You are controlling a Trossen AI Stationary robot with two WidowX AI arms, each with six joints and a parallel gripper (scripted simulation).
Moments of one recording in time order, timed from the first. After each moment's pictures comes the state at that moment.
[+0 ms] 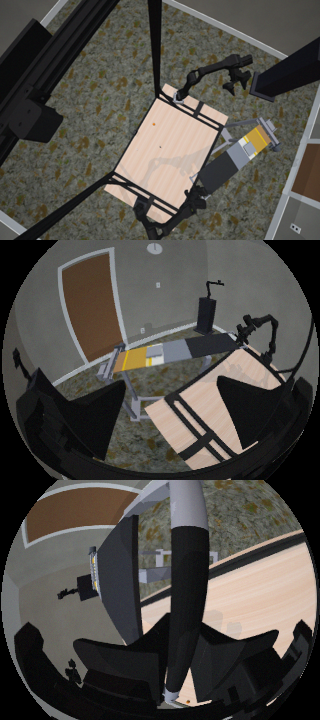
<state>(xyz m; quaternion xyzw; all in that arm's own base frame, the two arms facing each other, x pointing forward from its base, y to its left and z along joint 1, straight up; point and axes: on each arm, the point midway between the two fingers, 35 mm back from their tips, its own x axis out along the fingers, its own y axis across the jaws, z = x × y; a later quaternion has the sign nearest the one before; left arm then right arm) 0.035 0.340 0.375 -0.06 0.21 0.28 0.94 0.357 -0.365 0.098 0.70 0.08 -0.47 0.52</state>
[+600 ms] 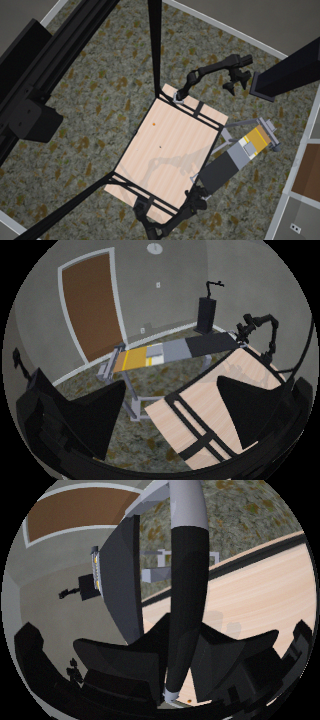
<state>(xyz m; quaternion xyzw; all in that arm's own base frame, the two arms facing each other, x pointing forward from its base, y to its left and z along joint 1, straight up) 0.035 0.340 0.375 -0.06 0.21 0.28 0.94 0.358 -0.366 0.107 0.70 0.07 -0.47 0.52</state>
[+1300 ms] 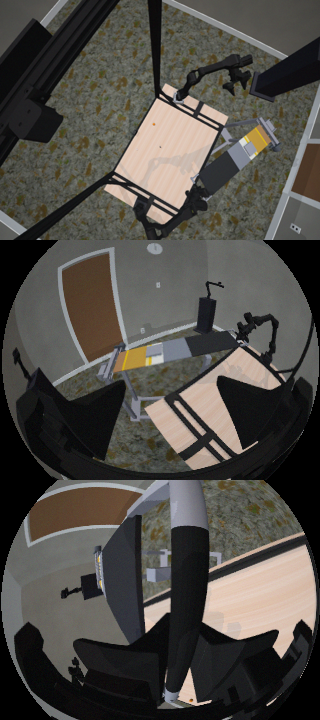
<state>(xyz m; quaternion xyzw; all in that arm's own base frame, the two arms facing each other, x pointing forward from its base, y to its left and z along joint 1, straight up) 0.035 0.340 0.375 -0.06 0.21 0.28 0.94 0.360 -0.367 0.118 0.70 0.07 -0.47 0.53</state>
